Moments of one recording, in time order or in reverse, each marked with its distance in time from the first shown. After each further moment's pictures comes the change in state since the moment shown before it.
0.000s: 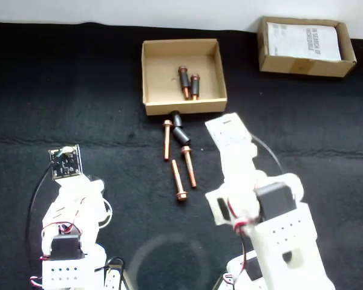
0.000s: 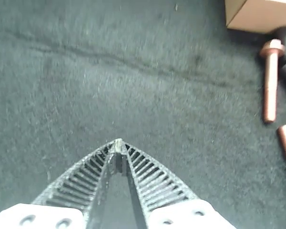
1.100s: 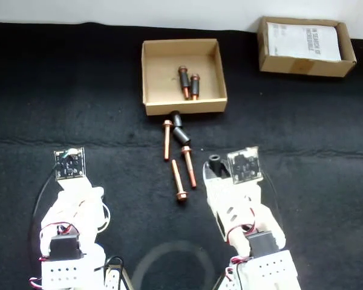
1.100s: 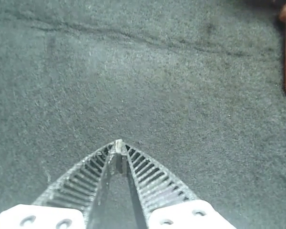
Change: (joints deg) left arm -0.6 0.0 -0.6 4.7 -5.3; right arm 6.7 -33.9 57.8 -68.9 0.0
